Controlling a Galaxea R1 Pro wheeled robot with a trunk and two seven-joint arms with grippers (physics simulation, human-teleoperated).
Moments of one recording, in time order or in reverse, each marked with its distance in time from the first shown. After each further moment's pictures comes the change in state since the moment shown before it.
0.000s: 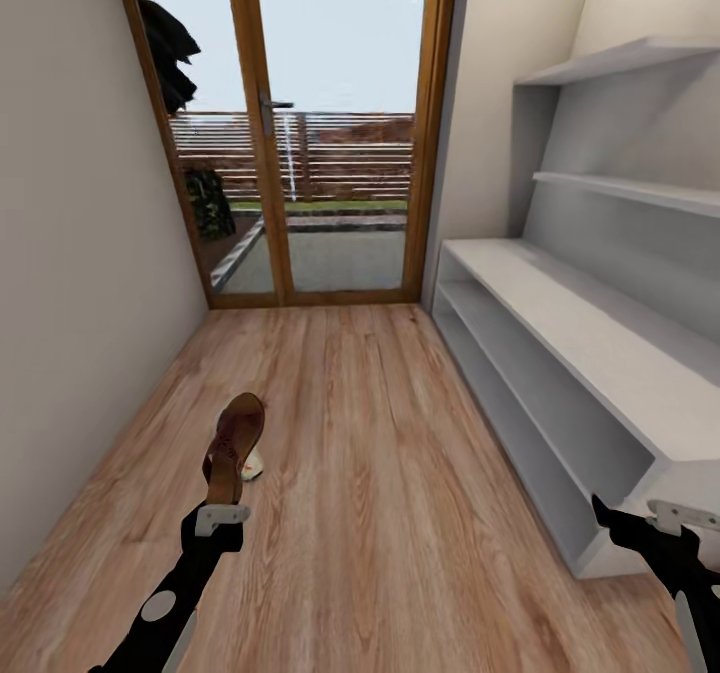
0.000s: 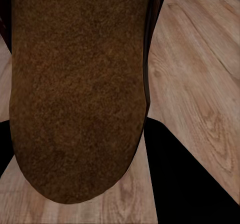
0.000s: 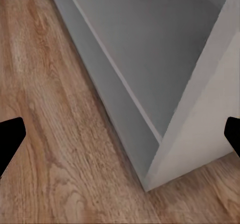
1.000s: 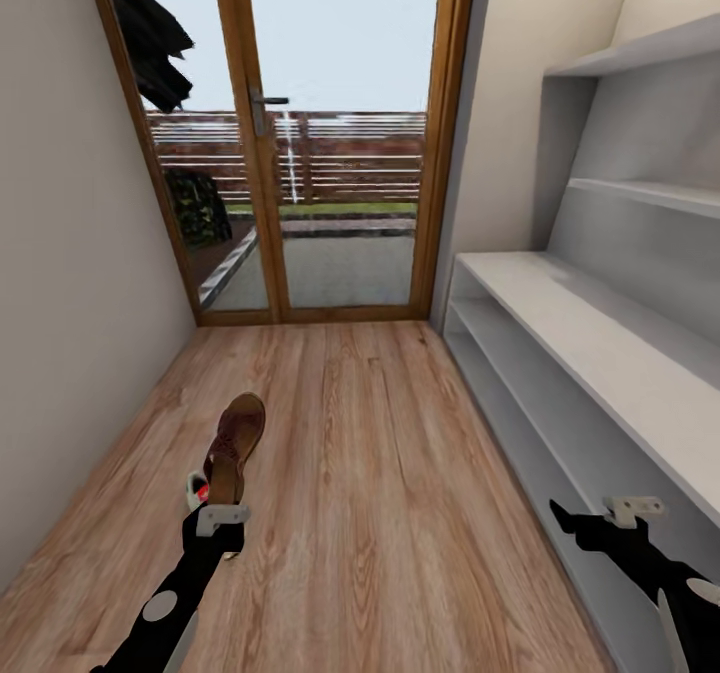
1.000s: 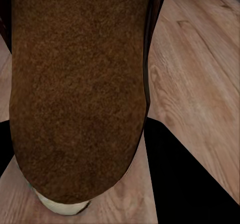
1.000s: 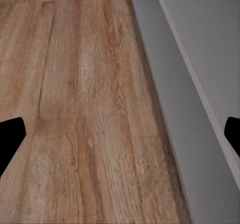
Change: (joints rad) left arm 0.000 -0.005 0.000 0.000 0.000 0.000 -0.001; right arm 0.000 0.000 0.064 0.010 0.097 0.003 0.243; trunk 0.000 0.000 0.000
